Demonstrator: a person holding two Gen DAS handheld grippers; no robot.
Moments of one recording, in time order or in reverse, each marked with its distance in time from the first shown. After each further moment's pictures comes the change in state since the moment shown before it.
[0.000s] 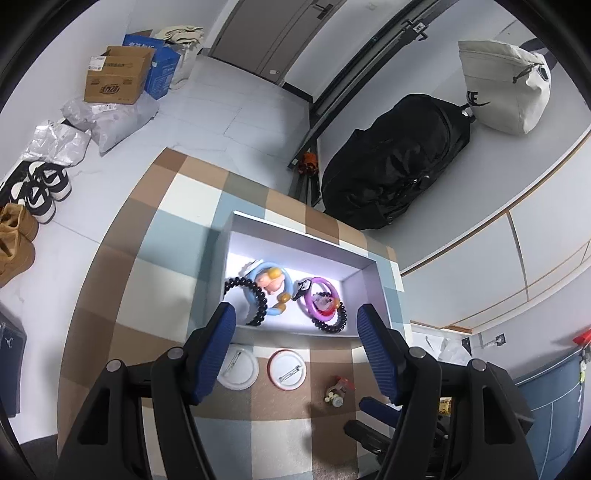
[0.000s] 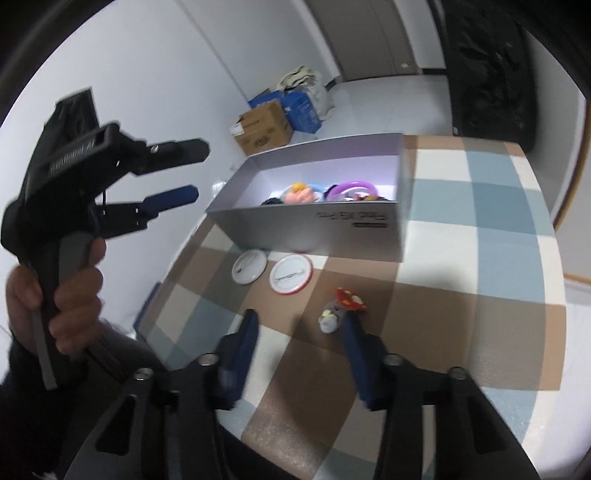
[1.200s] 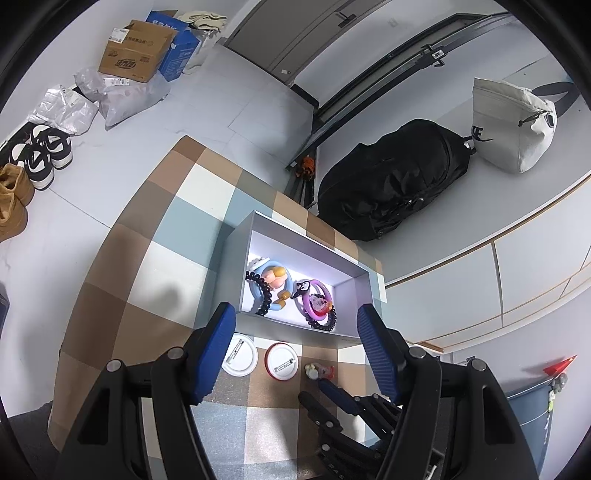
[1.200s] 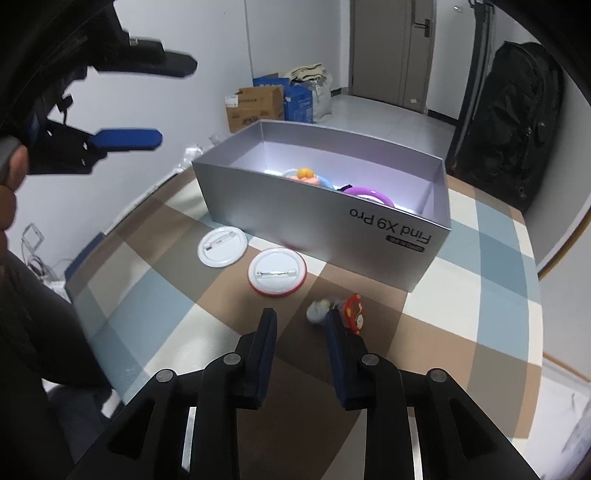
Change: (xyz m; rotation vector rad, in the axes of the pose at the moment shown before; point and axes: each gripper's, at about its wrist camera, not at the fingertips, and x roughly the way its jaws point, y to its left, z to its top) left arm -0.019 0.026 0.003 -0.120 -0.007 -0.088; right arm 0.048 0.032 -0.002 -0.247 0.021 -0.248
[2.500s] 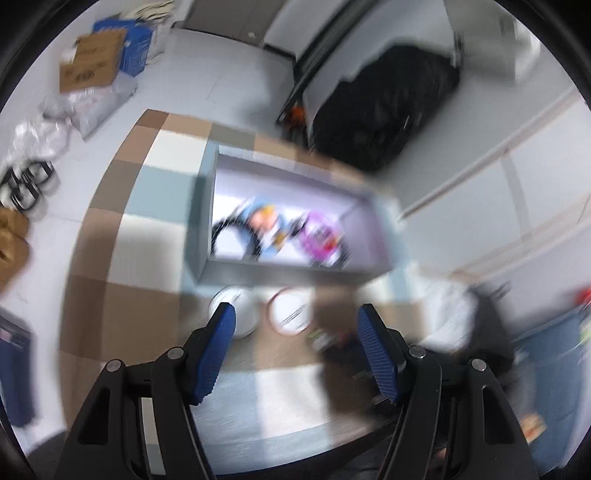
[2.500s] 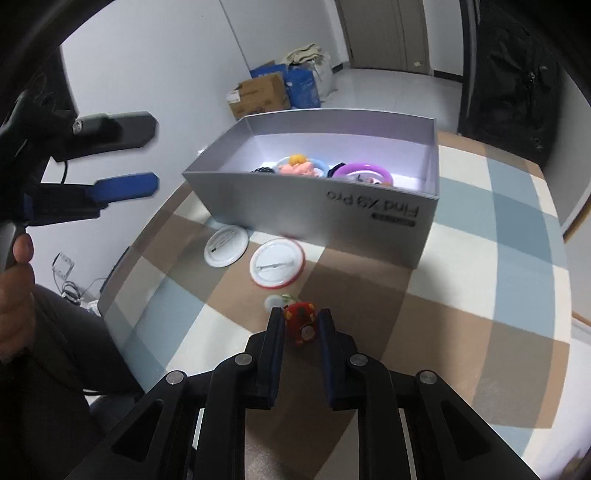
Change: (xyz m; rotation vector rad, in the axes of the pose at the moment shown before) left arm 0.037 -0.027 -0.033 0.258 0.208 0.146; right arm -0.001 -0.035 0.009 0.160 0.076 0.180
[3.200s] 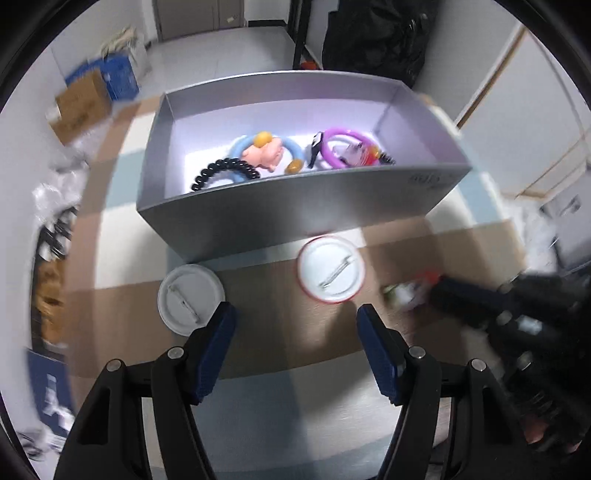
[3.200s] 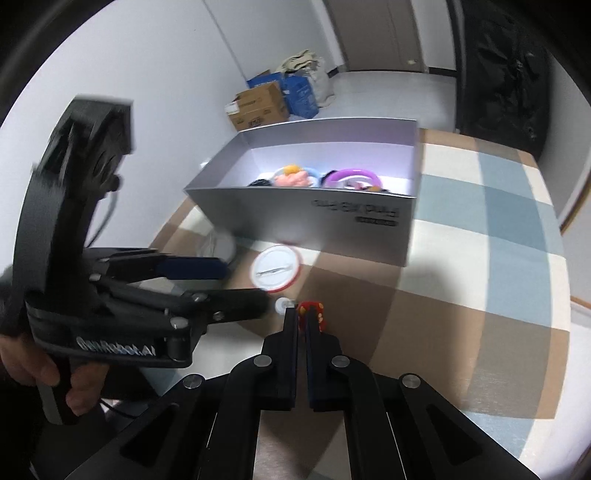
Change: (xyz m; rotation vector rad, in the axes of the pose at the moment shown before) left arm 0.061 -0.031 -0.028 0.240 0.120 0.299; right arm -0.015 -0.012 -0.005 0.058 -0.033 0.031
